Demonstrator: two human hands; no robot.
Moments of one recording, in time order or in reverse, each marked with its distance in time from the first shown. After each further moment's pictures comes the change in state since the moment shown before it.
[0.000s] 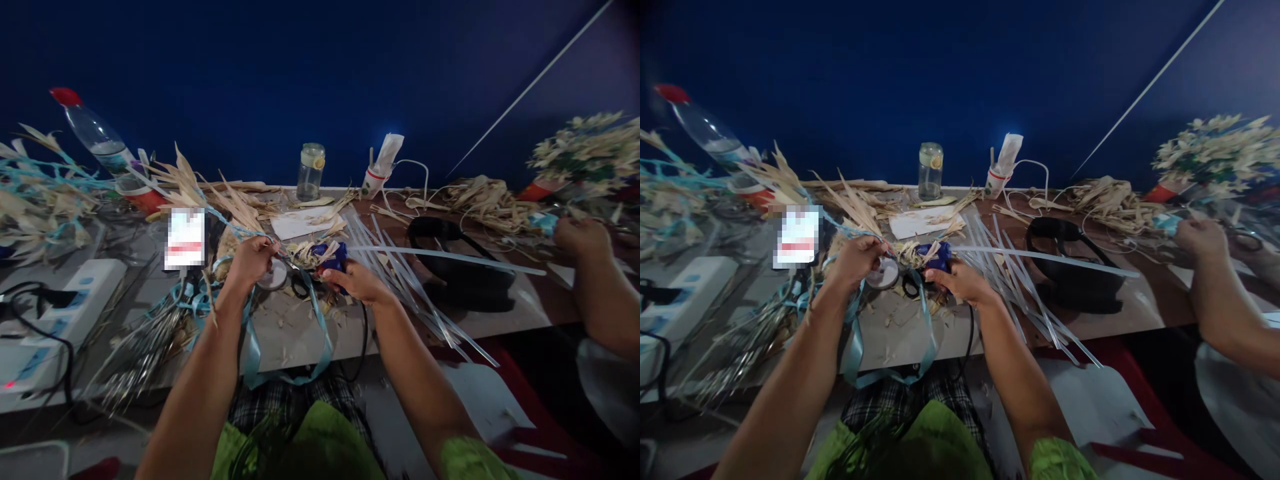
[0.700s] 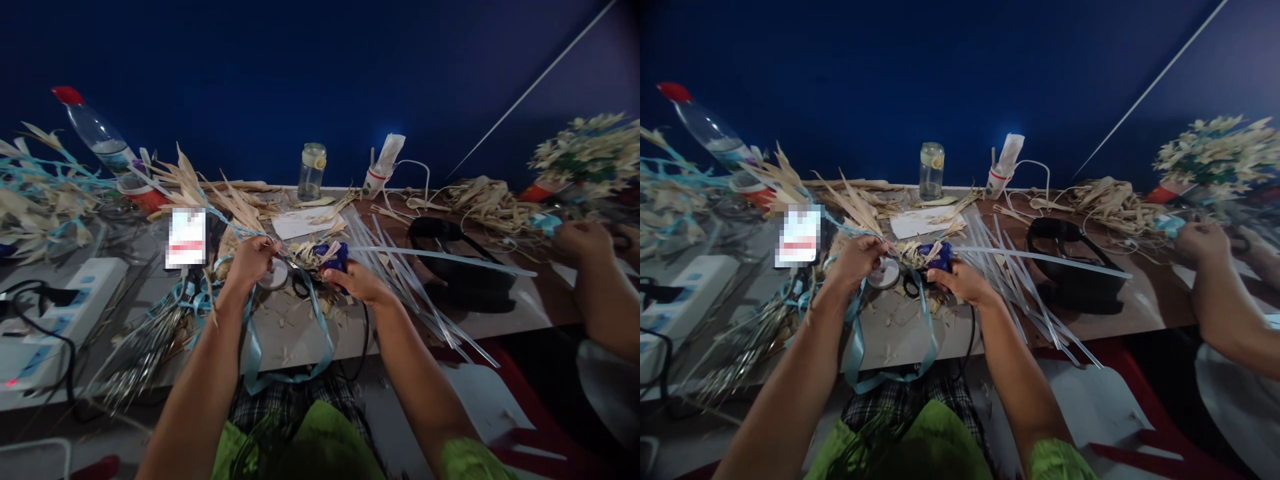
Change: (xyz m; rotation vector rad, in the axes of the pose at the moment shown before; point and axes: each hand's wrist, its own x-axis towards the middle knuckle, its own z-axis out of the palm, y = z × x) left_hand -0.001 0.000 -0.001 -0.027 -0.005 -0.014; right_hand -0.001 0.001 -0.002 0.110 -0.090 -0.040
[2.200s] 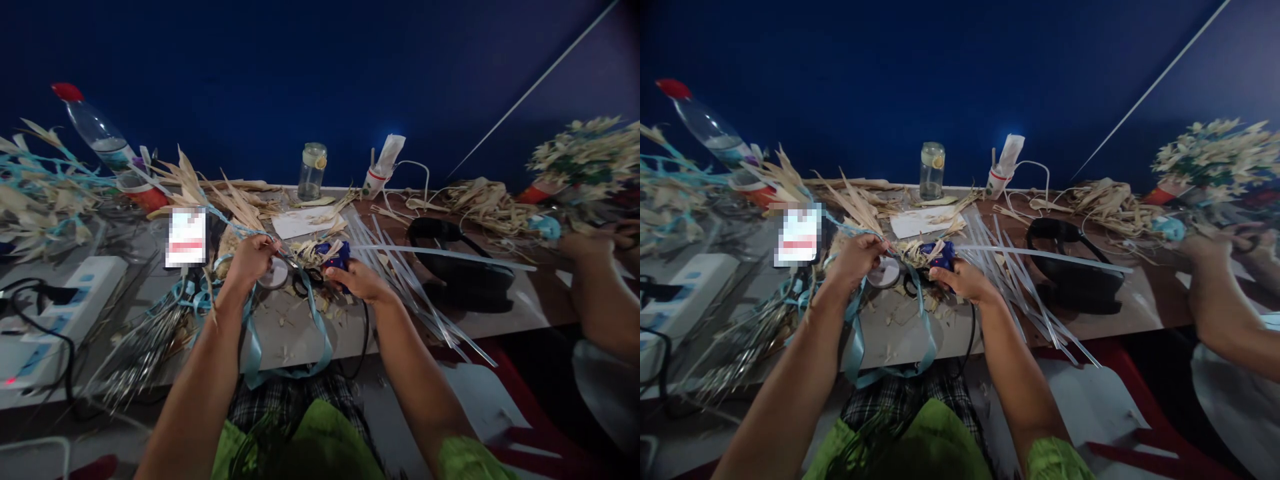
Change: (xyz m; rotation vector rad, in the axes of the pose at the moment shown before) left_hand 0.003 -0.005 -0.001 0.004 0.012 0.008; right_hand 0.001 0.002 -0.004 -0.021 -0.045 -0.014
